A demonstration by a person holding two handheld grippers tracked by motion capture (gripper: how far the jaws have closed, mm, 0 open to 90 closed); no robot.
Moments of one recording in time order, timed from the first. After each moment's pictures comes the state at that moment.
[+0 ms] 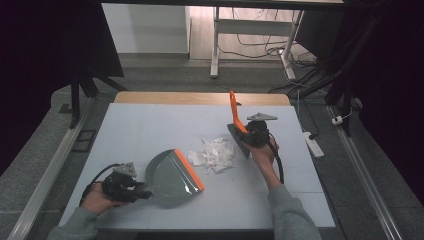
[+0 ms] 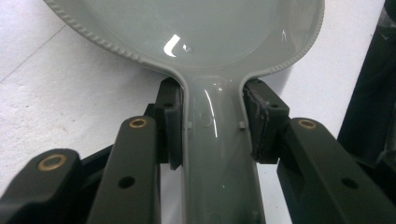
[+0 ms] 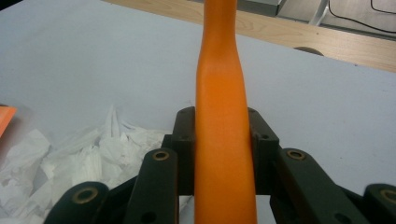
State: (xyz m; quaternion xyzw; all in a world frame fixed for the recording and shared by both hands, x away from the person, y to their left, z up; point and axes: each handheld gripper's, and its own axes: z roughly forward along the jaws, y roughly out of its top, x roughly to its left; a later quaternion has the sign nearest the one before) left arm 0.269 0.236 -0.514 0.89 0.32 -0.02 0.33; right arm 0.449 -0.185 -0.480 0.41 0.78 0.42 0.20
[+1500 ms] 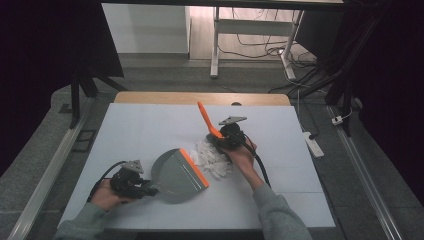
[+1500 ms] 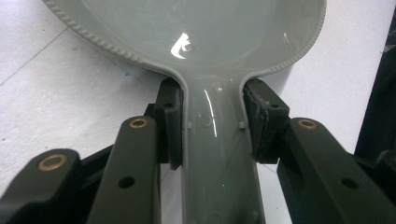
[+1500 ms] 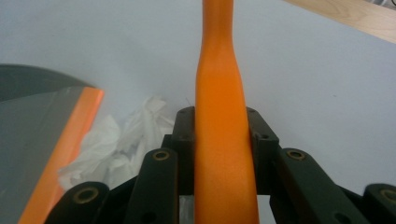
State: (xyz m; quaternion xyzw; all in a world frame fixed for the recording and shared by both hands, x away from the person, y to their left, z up) left arm 0.285 0.222 -0.525 0.89 0.32 -0.03 0.34; right arm 0.438 -0.109 -0.492 0.34 0.85 0.37 0.16
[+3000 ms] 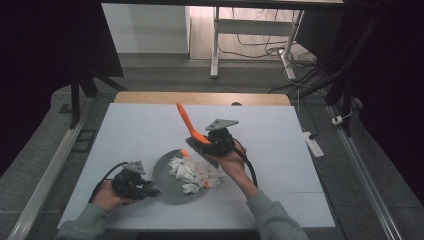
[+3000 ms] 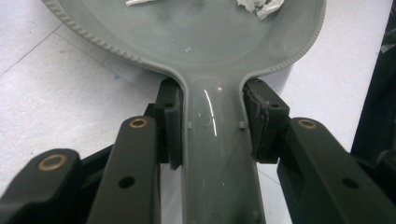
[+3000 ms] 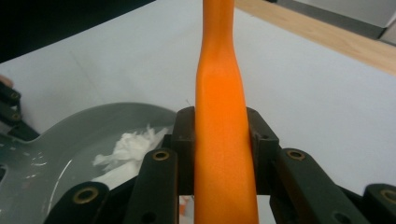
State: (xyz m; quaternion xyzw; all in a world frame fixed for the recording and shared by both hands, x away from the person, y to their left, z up) left arm 0.283 0.218 -0.525 0.89 0.32 -0.04 0.33; right arm 0.394 -0.084 -0.453 0.28 0.84 0.45 0.13
